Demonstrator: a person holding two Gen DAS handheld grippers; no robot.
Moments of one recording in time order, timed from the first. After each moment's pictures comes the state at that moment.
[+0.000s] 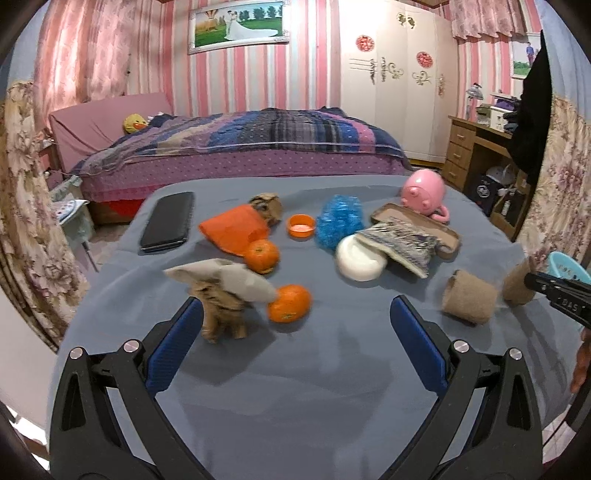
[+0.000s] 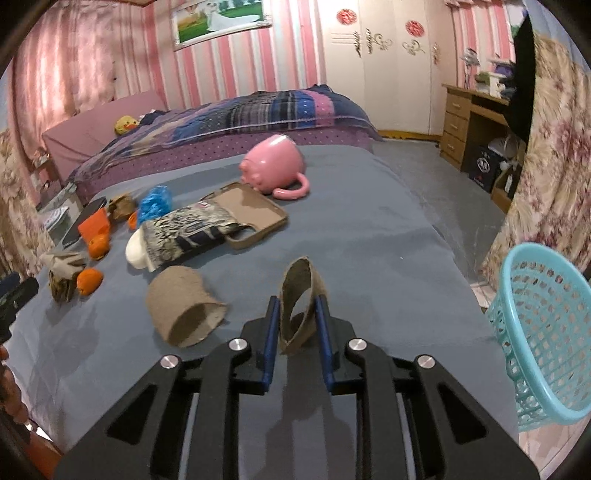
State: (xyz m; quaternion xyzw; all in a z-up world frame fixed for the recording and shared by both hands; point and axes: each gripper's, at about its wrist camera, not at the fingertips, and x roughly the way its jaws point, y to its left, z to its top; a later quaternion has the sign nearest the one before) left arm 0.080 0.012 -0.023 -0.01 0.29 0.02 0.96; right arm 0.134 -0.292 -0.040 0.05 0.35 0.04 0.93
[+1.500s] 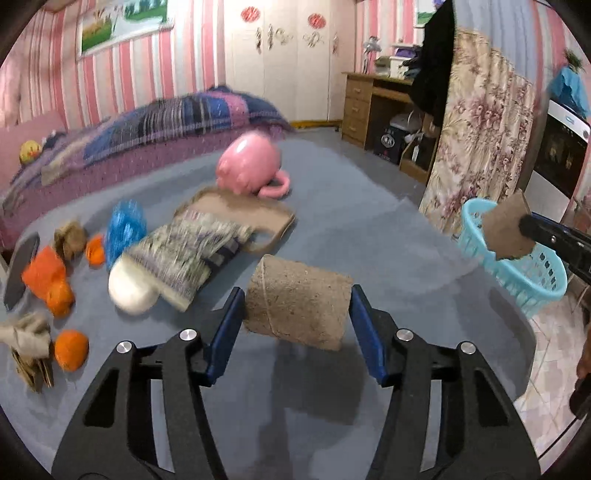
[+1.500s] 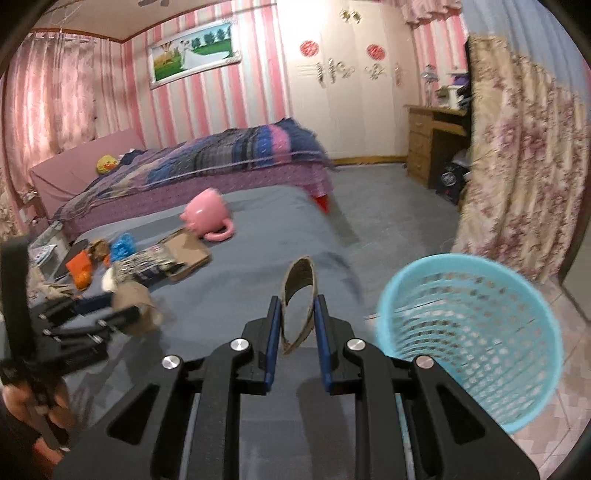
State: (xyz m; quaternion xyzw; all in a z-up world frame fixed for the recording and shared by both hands) left arm 0.134 -0.173 -0.037 0.06 0.33 -0.17 0.93; right arm 0.076 -0.403 -0.006 0.06 0.28 -0.02 0.96
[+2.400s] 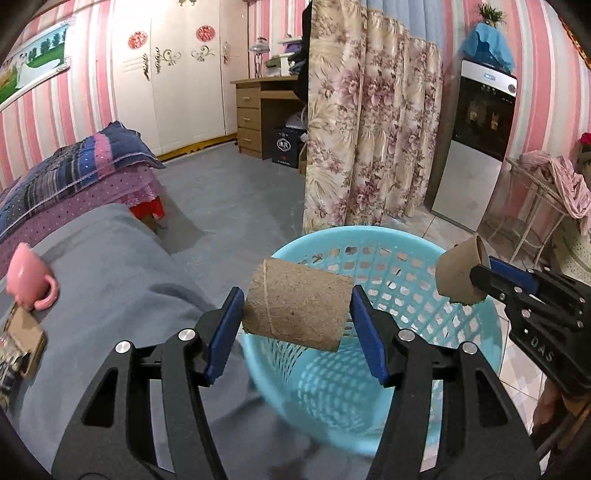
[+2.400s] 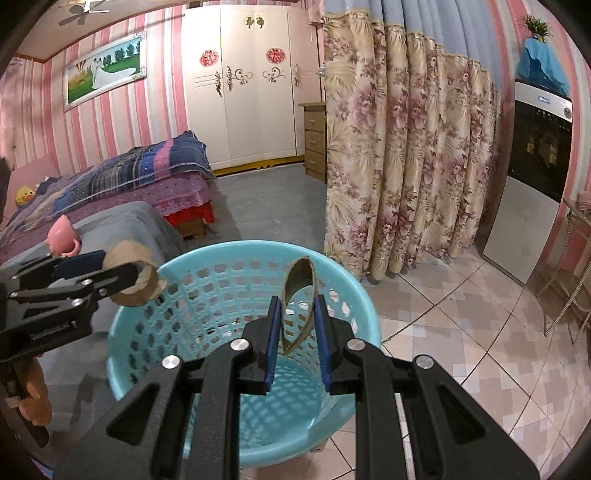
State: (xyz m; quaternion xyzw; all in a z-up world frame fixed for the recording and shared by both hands) left arm 0.144 -0.441 -0.034 0.11 0.31 -0.33 0.89; right arm 0.045 -0.589 -0.038 0.08 0.28 -0.18 0.94
